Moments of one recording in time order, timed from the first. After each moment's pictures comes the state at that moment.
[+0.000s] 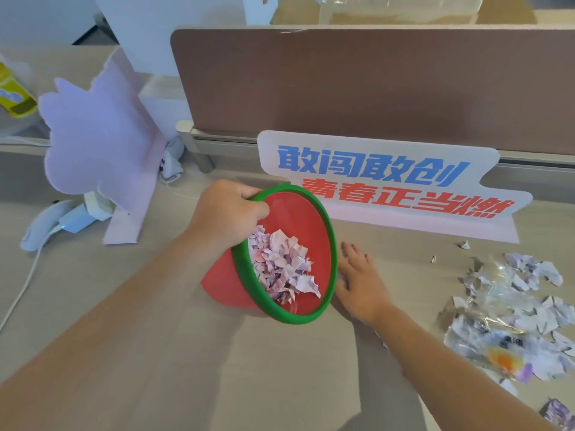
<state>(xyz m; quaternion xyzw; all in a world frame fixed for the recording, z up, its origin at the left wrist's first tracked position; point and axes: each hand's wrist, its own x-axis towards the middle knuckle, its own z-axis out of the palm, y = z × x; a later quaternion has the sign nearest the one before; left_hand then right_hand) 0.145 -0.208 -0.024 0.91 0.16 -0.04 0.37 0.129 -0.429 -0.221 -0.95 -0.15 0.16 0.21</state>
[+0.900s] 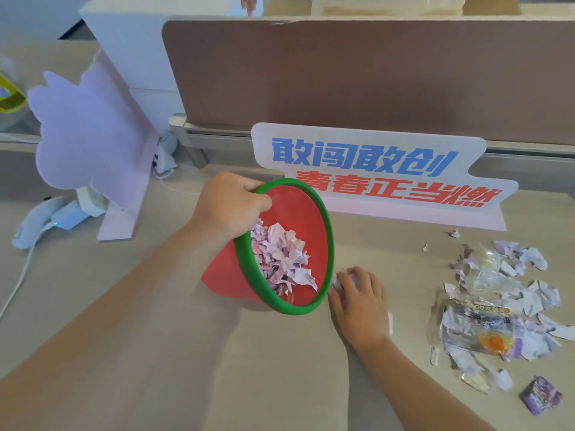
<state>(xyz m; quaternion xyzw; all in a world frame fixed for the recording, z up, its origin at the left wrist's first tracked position) 0.142 -0.218 -0.022 0.90 0.16 -0.05 0.41 0.064 -0.425 -0.223 -0.98 -0.03 0.01 0.18</state>
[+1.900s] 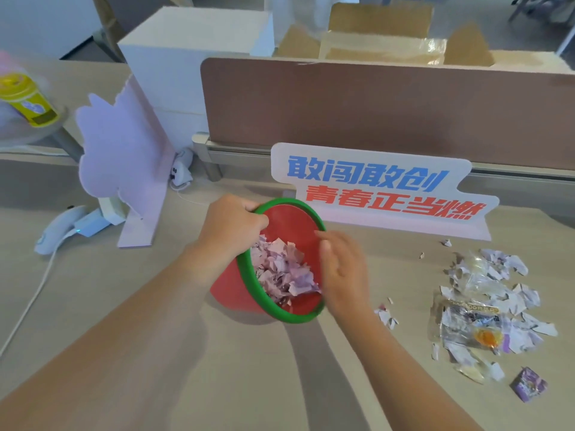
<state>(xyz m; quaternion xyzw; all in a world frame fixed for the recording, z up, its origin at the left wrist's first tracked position) 0.112 -0.184 -0.012 0.91 0.18 -0.04 0.37 0.078 -0.352 -0.106 -0.85 -0.03 -0.13 0.50</state>
